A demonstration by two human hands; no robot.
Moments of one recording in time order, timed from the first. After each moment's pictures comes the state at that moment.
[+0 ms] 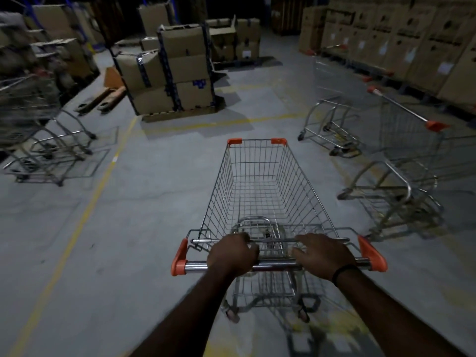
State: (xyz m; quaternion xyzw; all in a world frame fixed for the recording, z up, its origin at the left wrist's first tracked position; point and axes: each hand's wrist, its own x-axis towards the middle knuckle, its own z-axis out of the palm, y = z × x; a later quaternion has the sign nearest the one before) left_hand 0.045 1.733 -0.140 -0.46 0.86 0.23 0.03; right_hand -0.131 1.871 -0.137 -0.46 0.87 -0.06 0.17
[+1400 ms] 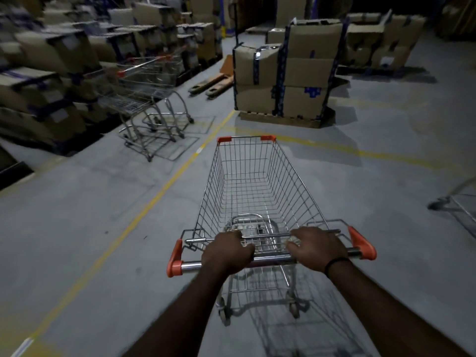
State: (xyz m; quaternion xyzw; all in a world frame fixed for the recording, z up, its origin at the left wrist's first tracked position) left_hand -0.027 1.267 -0.144 -0.68 0.69 0.25 -0.02; right_hand -0.254 1.286 -0.141 -0.69 0.71 -0.01 0.14
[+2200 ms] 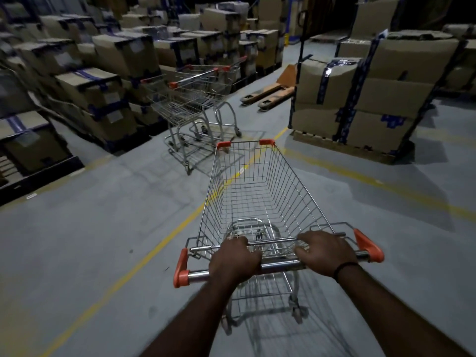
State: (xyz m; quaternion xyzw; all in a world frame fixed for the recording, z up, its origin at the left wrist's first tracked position) left_hand 0.065 0.917 -0.155 -0.76 0.59 0.24 -0.08; right_hand -0.161 0.874 -0.144 -0.77 0.62 0.00 0.13
